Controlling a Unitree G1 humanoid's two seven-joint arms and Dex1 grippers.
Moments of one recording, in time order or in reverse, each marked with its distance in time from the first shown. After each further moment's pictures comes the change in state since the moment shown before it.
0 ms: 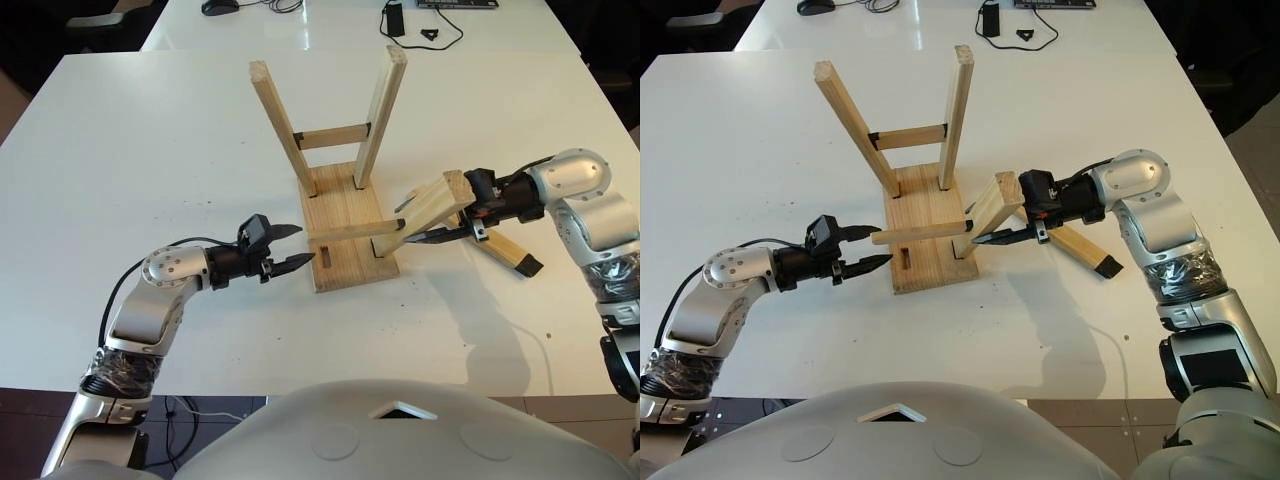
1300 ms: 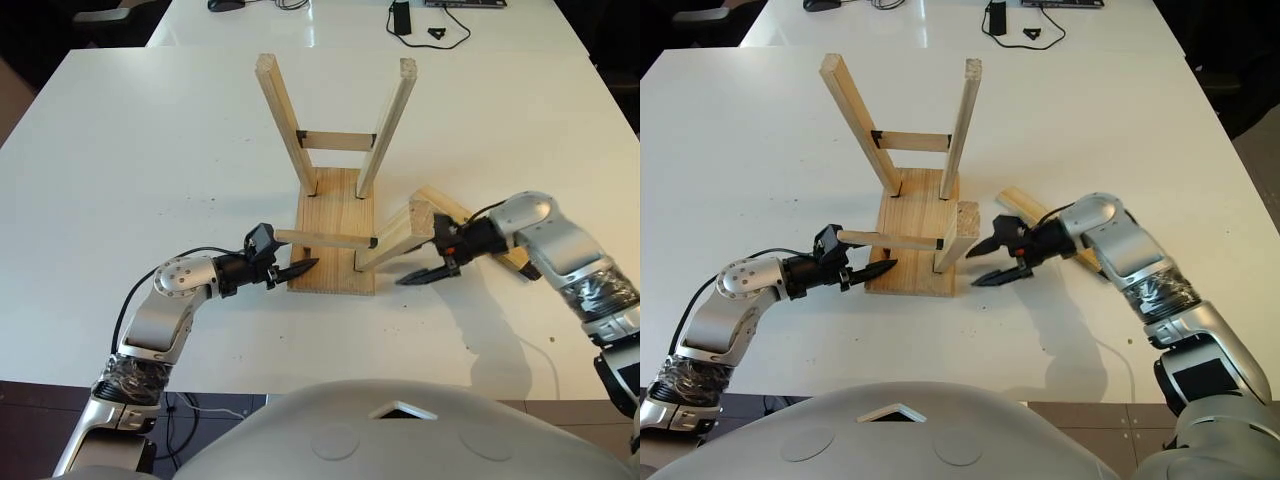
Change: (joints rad) left arm 0.036 -0.037 -0.027 0.041 0.029 -0.068 0.040; right arm 0.081 -0.016 0.080 -0.030 -0.083 0.223 -0.061
